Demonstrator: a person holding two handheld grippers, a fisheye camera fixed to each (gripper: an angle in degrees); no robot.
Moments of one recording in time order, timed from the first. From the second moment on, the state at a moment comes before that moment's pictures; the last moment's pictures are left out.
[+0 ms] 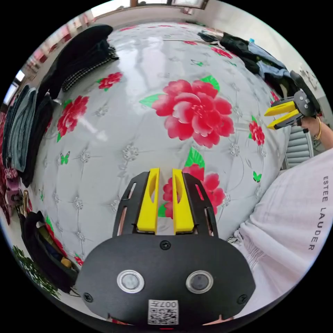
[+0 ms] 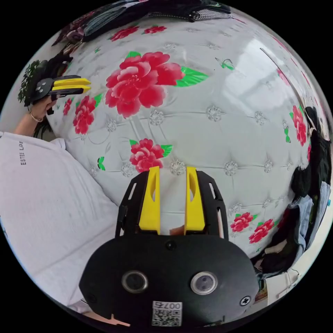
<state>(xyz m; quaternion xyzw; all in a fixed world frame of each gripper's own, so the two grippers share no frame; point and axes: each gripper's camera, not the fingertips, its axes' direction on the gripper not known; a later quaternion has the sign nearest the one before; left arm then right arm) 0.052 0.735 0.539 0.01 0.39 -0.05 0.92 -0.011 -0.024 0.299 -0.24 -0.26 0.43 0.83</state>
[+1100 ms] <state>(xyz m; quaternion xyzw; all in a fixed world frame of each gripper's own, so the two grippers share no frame) 0.140 0.692 0.671 -0.21 0.33 -0.23 0.89 0.243 0.469 0.098 -0.24 0.19 0.78 0.54</state>
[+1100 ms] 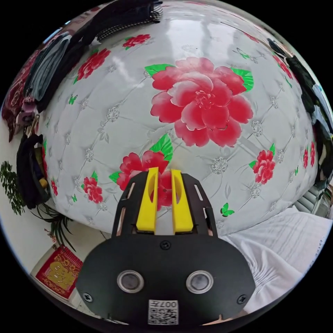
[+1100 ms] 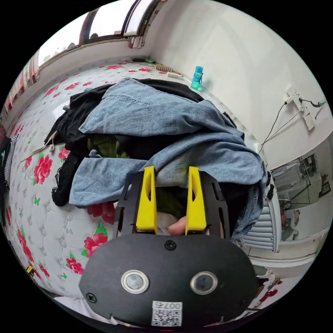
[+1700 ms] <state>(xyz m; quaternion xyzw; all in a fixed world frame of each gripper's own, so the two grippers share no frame) -0.062 0.733 0.569 0.00 0.47 -0.31 0.83 0.160 0.070 -0.127 0.07 0.27 0.67 0.69</state>
